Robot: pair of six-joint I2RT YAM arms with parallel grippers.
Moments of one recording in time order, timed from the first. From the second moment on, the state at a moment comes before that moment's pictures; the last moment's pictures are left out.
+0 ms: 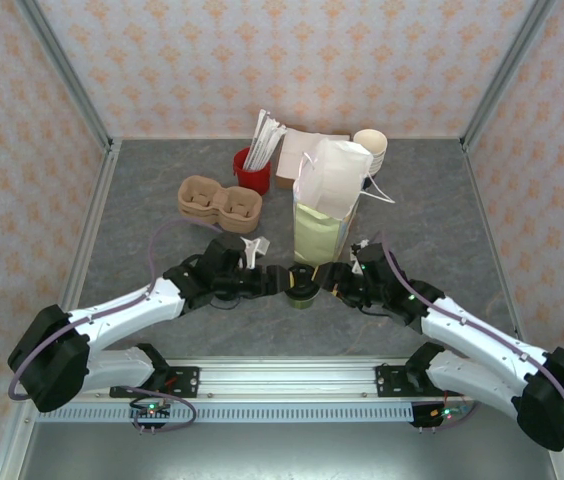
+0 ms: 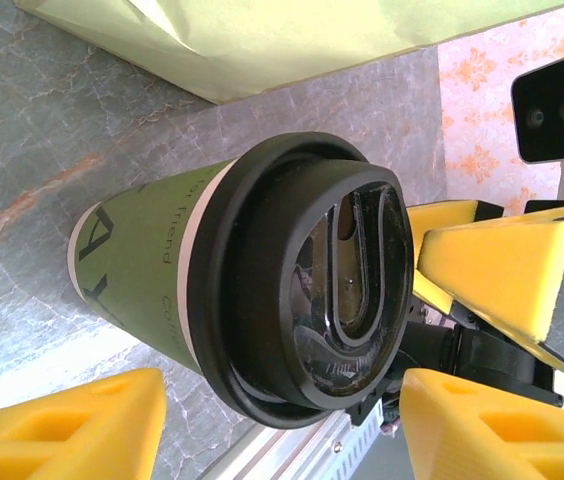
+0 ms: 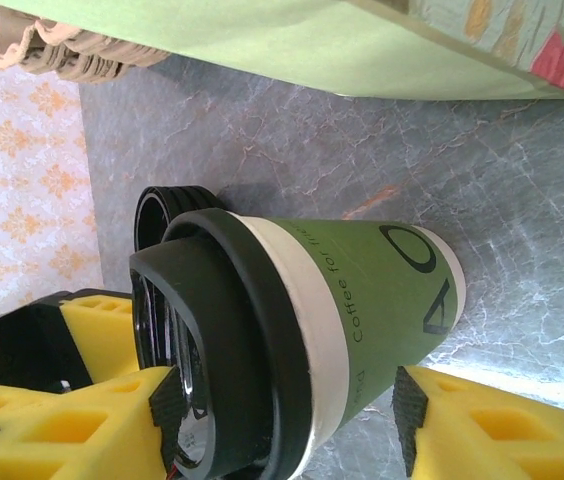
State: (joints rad) left arm -0.70 1.21 0.65 -0.11 0.46 -0.91; right arm 0.70 0.92 0.52 -0.27 -0.27 1.11
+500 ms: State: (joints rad) left arm -0.70 1.25 0.72 -0.16 0.44 -0.88; right arm 0.71 0.98 0.55 -0.28 -0.29 1.09
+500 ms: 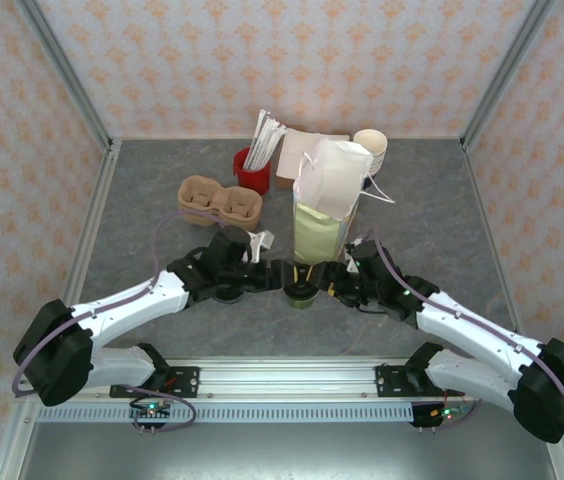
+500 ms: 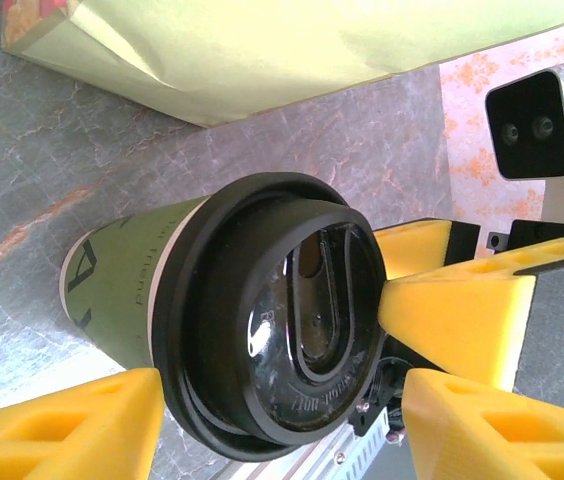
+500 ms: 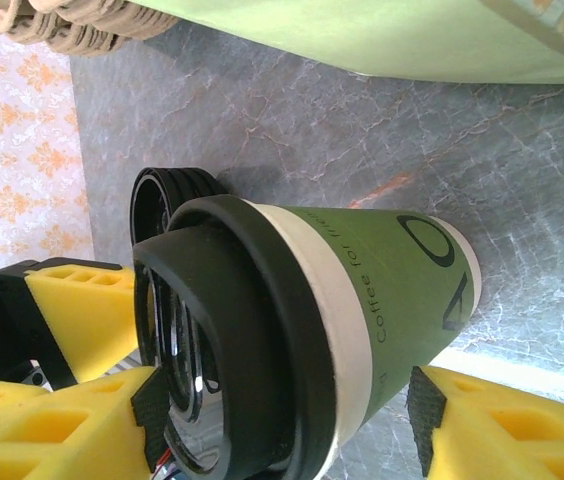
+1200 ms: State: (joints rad) left arm -0.70 1.34 0.72 -0.16 0.44 -0.86; right arm 0.71 0.98 0.55 -0.32 -0.25 1.08
